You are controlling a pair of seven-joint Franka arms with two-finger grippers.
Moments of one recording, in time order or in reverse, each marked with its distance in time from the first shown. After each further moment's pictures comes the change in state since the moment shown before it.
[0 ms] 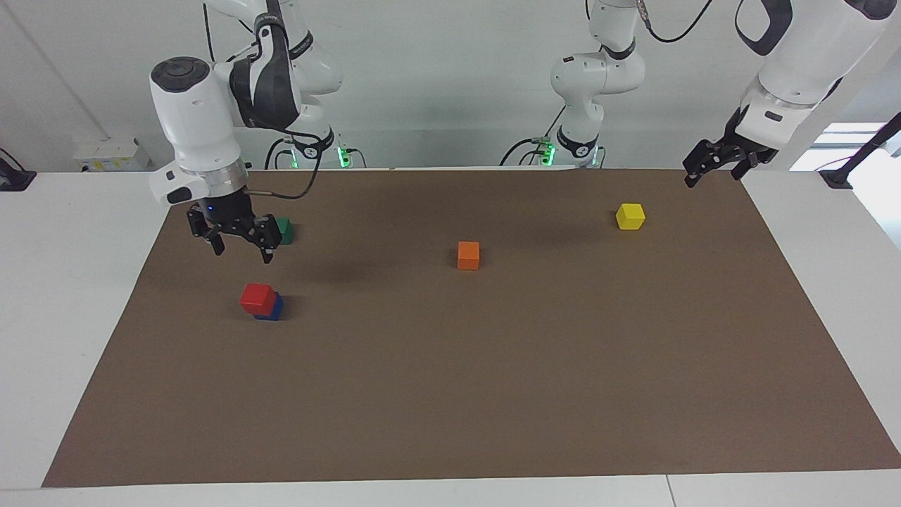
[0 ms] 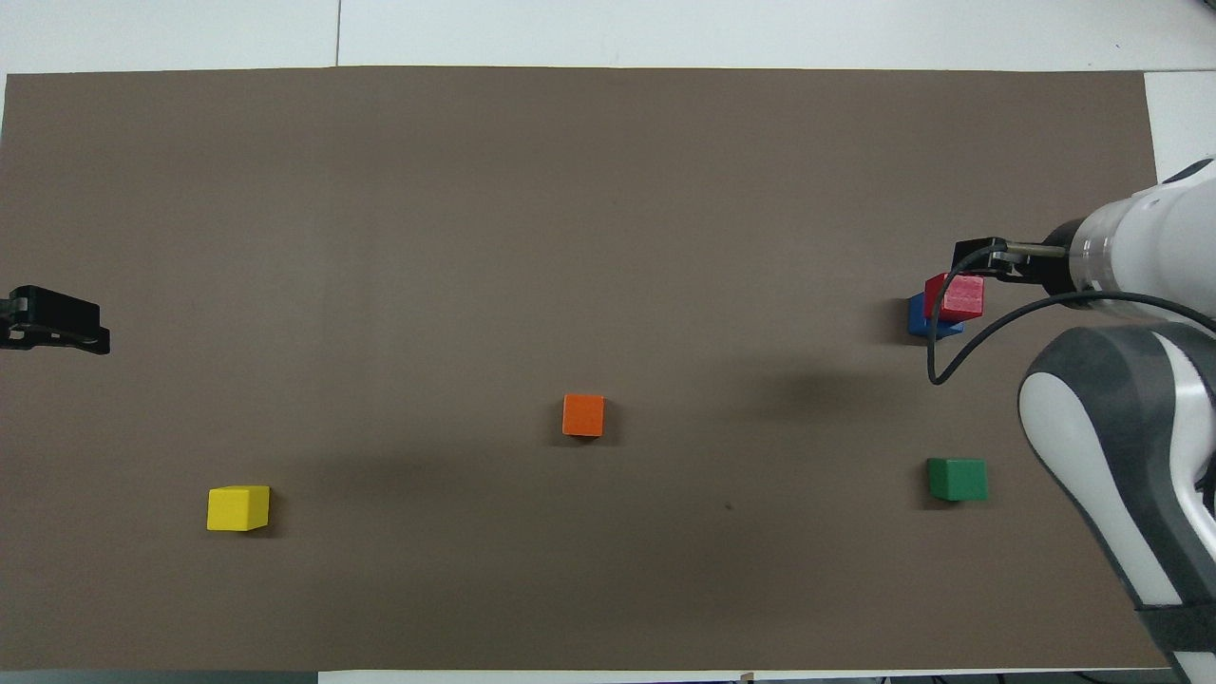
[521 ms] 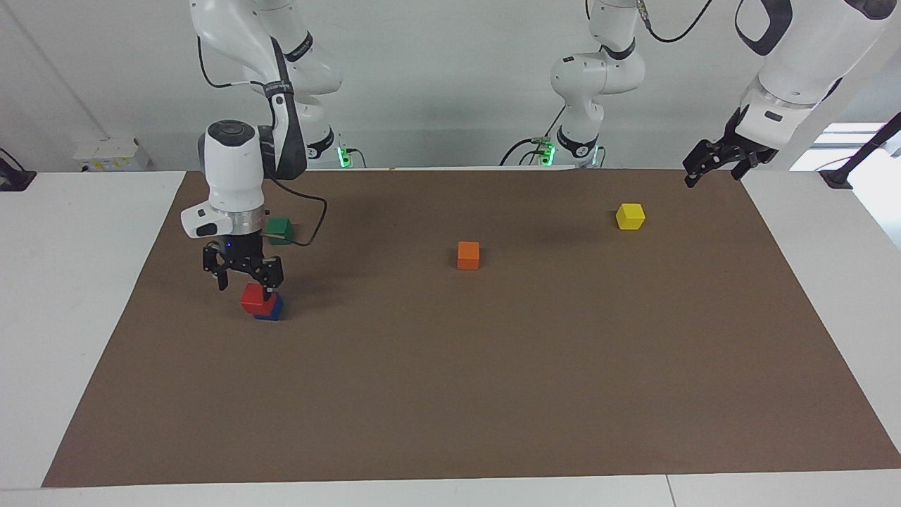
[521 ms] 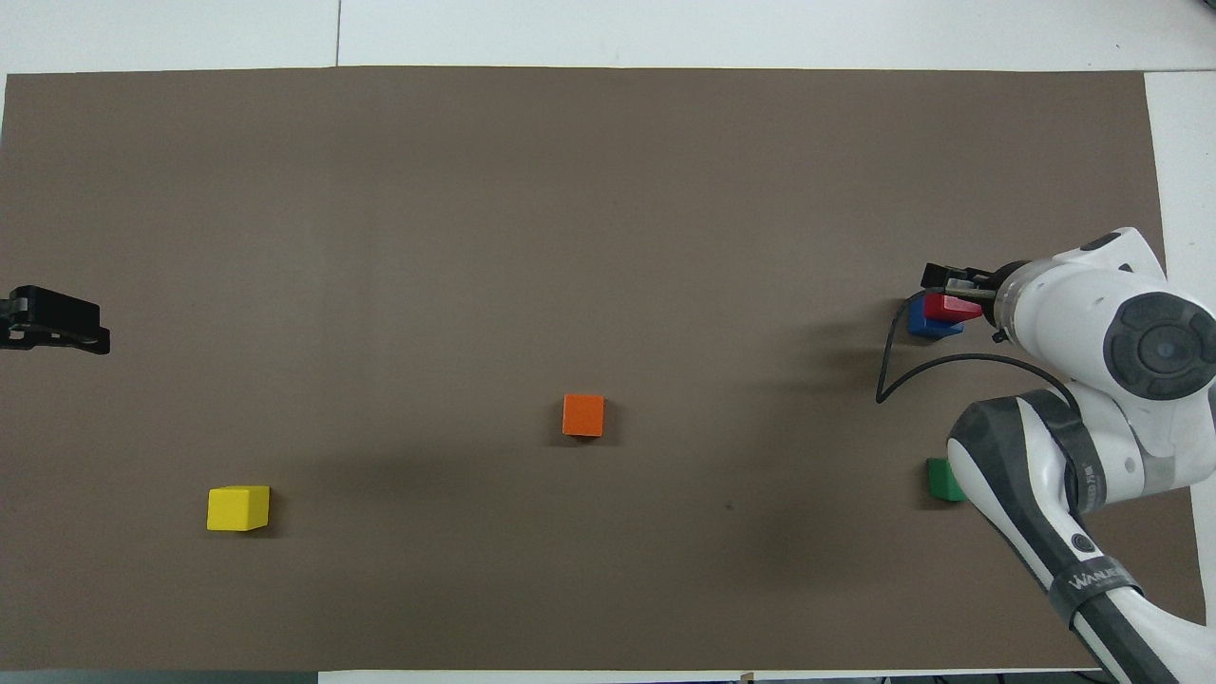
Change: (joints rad) left arm 0.000 0.000 0.000 0.000 0.000 0.000 0.000; right arm 0.001 0.045 -0.023 -0.290 -0.233 0.464 0.260
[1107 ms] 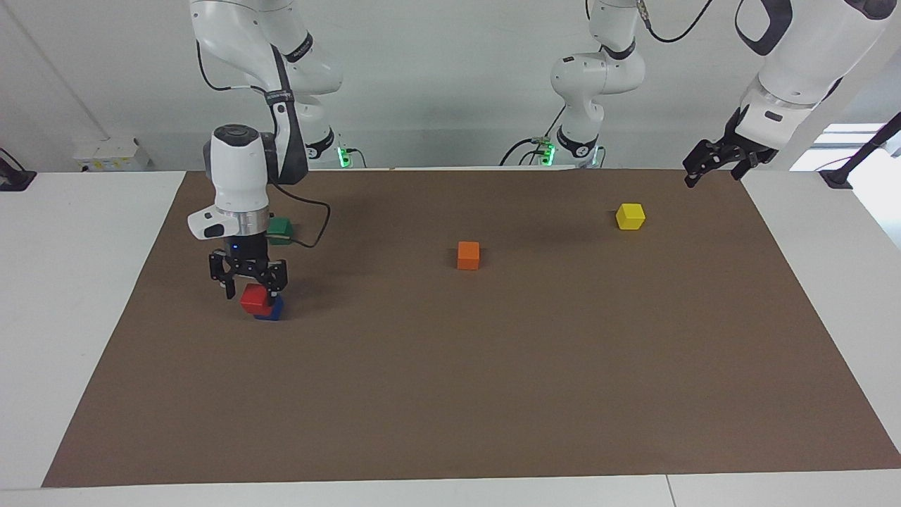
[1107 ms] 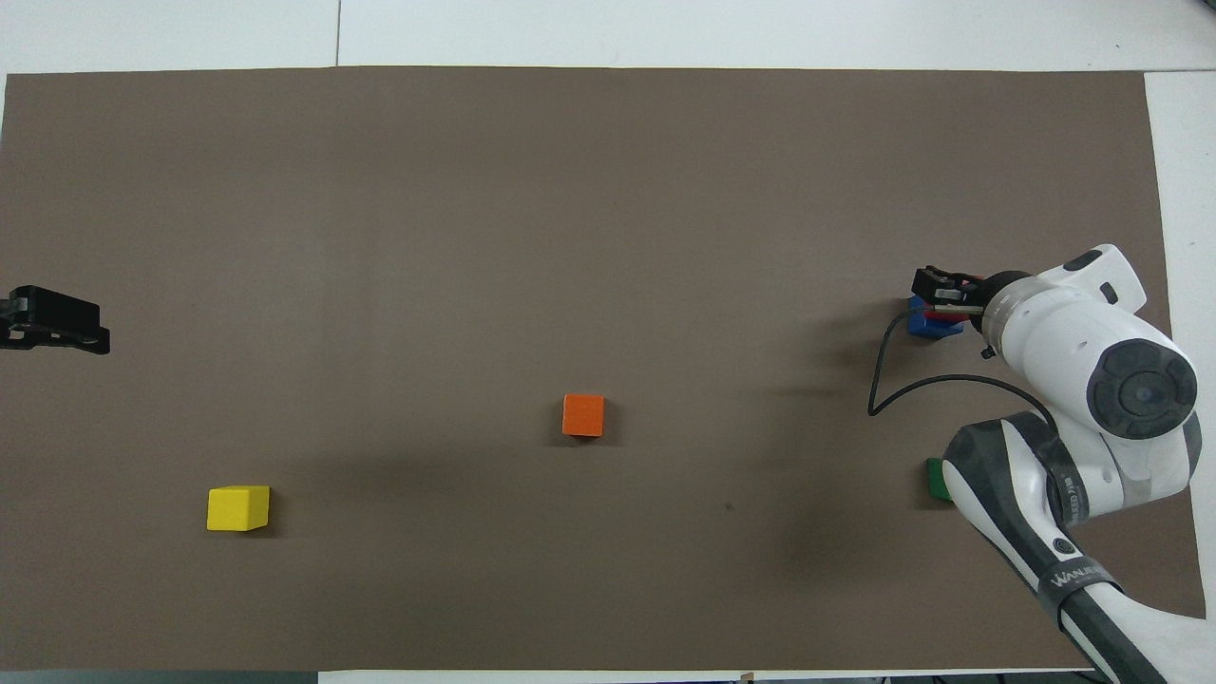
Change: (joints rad) left arm 0.000 0.000 0.000 0.000 0.000 0.000 0.000; right arm 0.000 0.040 -0.048 -0.113 -0.116 0.299 0.013
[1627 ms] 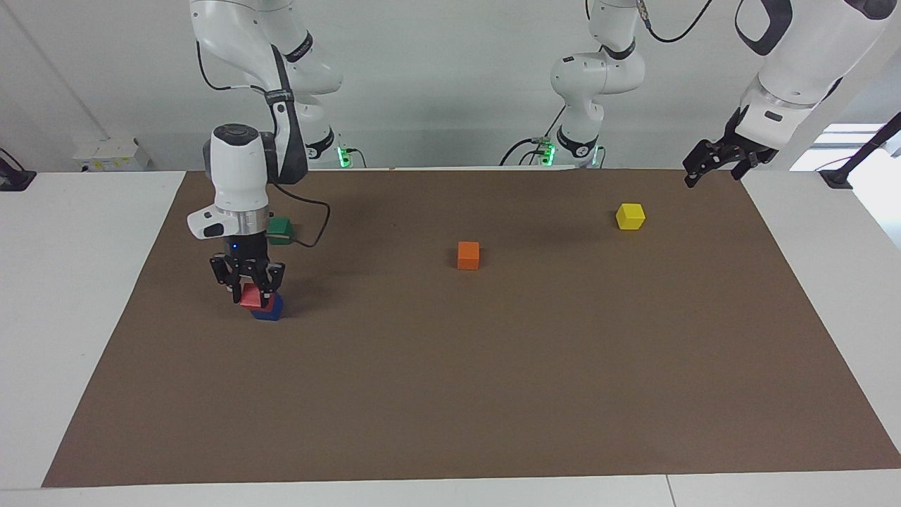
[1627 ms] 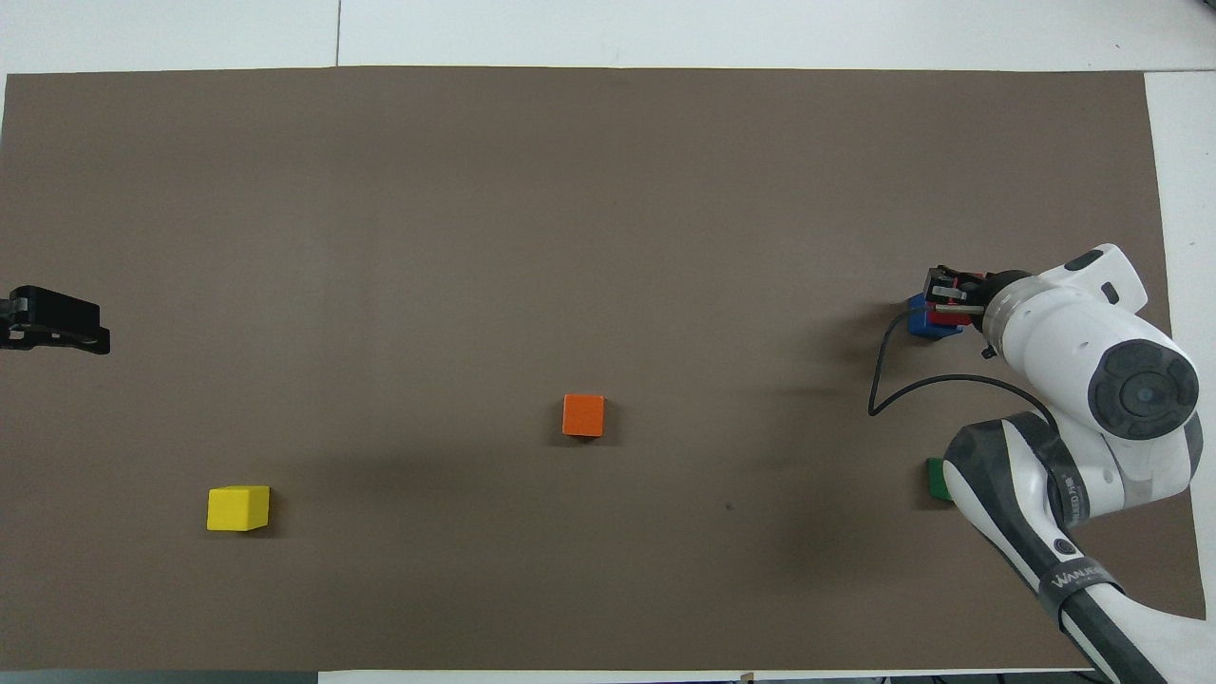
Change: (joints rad) left arm 0.000 0.000 0.000 0.000 0.000 0.000 0.000; right arm 0.000 -0.002 0.000 0.000 0.000 0.000 0.000
